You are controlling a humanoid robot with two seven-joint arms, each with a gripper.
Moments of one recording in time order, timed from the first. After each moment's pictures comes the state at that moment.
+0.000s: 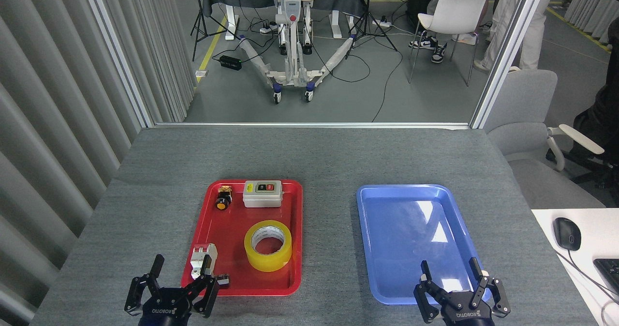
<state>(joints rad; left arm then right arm) 0.15 -0.09 0.16 -1.66 -1.52 -0.22 0.17 0.19 0.01 -0.08 -1.62 1.55 -0.12 -0.19</state>
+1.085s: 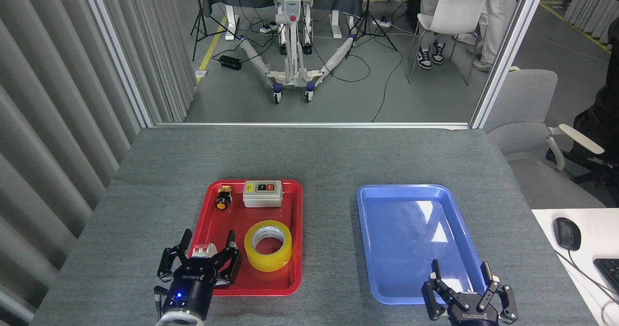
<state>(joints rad) -0.07 -0.08 0.07 -1.43 -1.51 -0.16 0.18 0.19 0.01 -0.07 -1.62 1.50 -0.02 -0.18</state>
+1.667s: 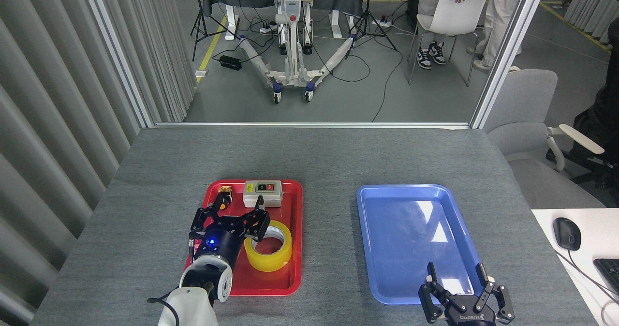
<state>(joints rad) -0.33 -0.12 0.01 -1.24 -1.53 -0.10 -0.06 0.19 0.01 -0.07 -1.61 1.51 -0.04 -0.16</state>
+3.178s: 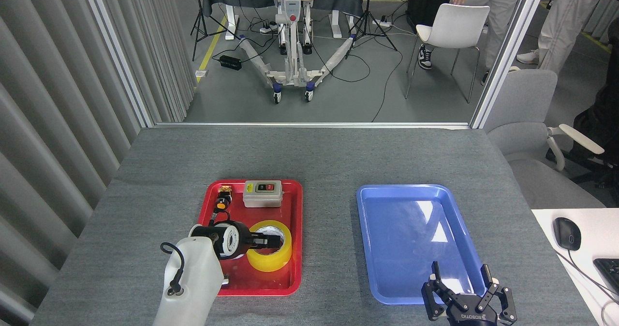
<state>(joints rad) -0.59 -0.08 -0.04 -0.94 -1.39 -0.11 -0.92 0.18 0.02 -0.07 -1.59 1.53 0.02 -0.16</state>
